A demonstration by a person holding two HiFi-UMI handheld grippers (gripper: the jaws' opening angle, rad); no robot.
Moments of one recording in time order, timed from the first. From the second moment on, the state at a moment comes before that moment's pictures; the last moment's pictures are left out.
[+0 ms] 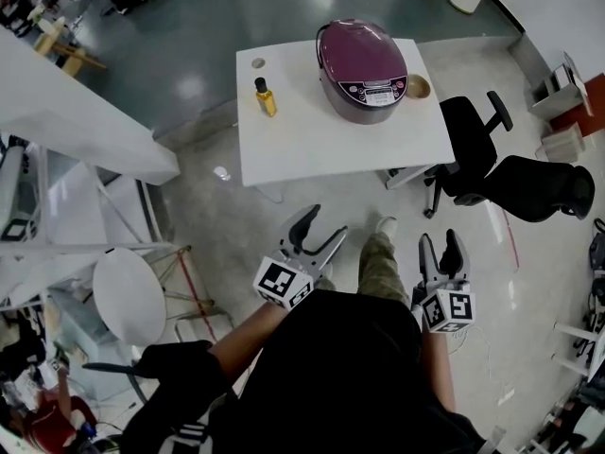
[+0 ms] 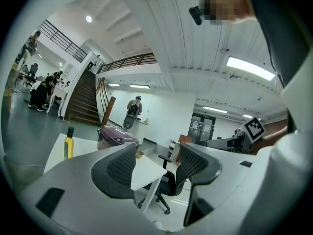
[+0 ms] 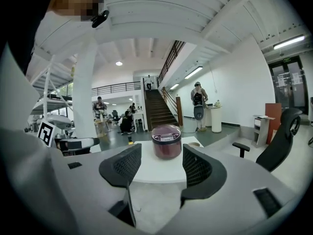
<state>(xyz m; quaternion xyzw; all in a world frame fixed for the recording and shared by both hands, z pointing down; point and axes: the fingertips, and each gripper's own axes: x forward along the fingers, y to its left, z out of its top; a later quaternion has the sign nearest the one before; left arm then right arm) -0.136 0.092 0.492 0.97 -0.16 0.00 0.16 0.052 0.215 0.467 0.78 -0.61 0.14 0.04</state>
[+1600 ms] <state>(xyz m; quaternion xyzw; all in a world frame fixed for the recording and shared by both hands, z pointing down) 0.056 -0.083 0.481 0.90 -0.40 0.01 0.17 0.220 -0.083 0.504 0.54 -0.82 0.19 0.04</state>
